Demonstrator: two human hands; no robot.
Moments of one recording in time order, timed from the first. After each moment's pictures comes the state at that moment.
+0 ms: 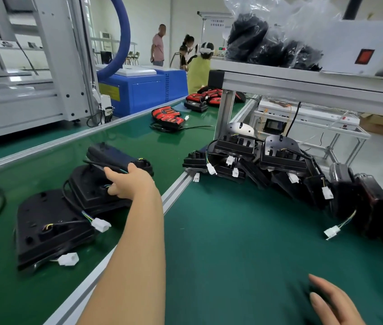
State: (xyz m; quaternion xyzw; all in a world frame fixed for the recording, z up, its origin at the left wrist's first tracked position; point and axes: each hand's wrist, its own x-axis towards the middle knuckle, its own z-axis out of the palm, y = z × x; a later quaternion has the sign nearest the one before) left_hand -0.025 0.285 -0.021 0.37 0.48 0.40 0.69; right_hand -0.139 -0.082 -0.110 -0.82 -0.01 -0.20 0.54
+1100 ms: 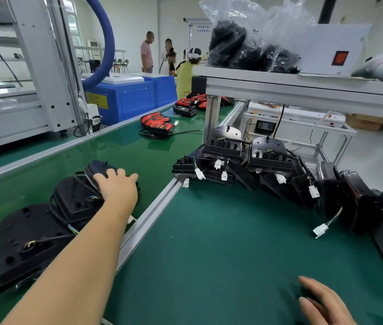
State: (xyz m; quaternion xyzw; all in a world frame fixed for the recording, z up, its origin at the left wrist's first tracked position) left_hand -0.024 0.318 -0.030 0.95 0.28 0.02 -0.16; right_hand -0.135 -0.089 -0.111 -0.82 -0.04 -0.20 0.54
